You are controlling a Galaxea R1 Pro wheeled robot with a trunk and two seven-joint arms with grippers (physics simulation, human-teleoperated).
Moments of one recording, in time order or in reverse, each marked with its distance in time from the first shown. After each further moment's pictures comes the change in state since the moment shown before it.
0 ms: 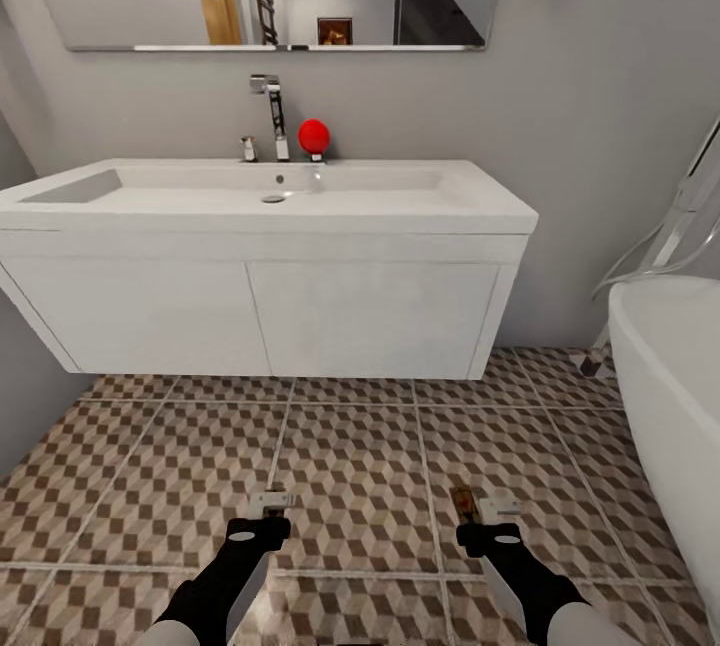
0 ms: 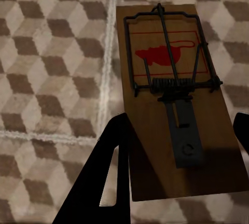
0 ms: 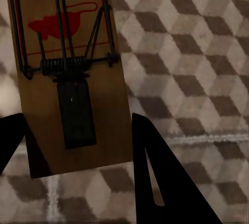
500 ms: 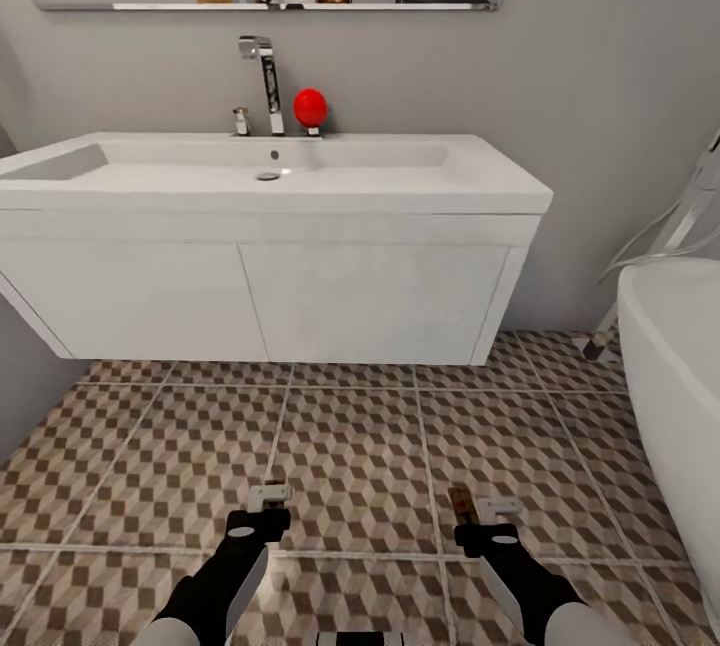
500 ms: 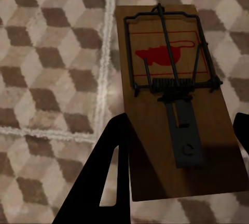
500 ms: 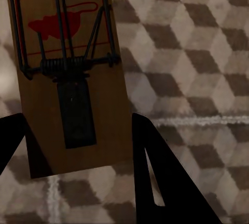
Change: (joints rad) left arm 0.000 0.002 0.000 -0.027 0.000 -0.020 0.001; right arm 0.001 0.008 -0.001 0.000 0.001 0.000 -0.004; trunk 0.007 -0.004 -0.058
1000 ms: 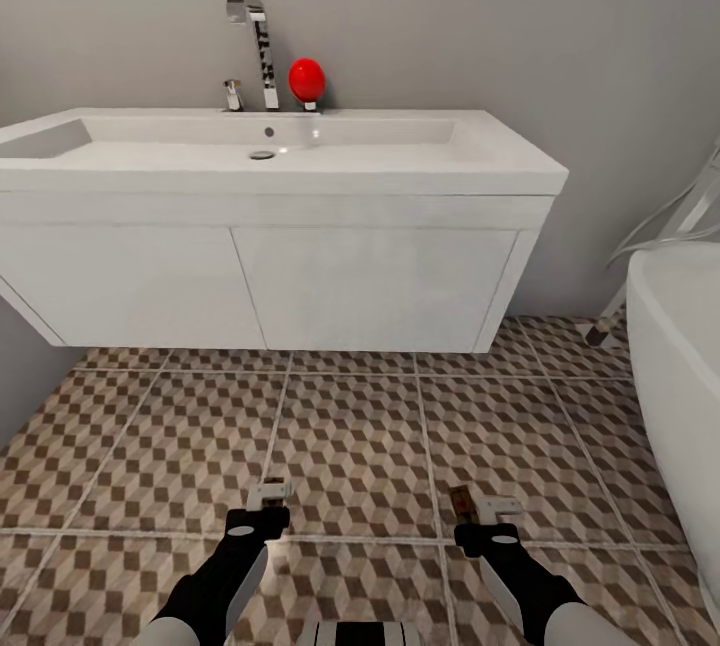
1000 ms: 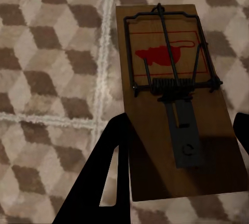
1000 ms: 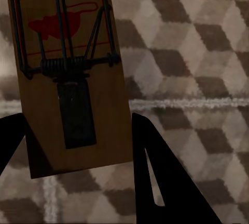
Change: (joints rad) left arm 0.000 0.001 0.001 -0.007 0.000 -0.003 0.008; right arm 0.000 0.000 0.000 0.000 -0.001 0.000 -0.002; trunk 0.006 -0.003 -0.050
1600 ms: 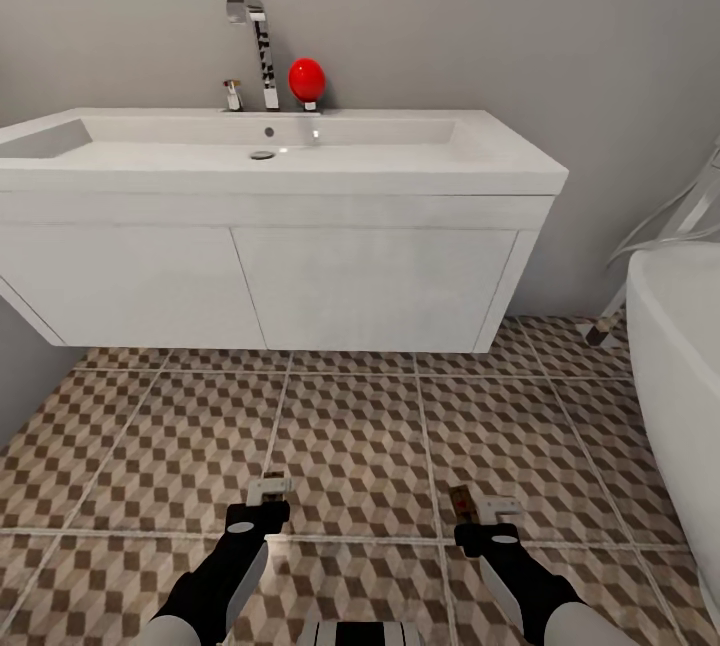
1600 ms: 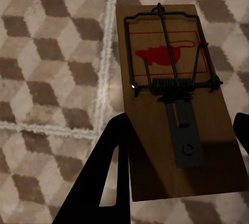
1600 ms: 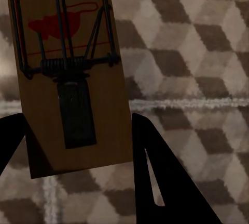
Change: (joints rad) left arm 0.000 -0.001 0.004 -0.021 0.001 -0.012 0.004; right arm 0.000 0.000 0.000 0.000 0.000 0.000 0.000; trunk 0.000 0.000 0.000
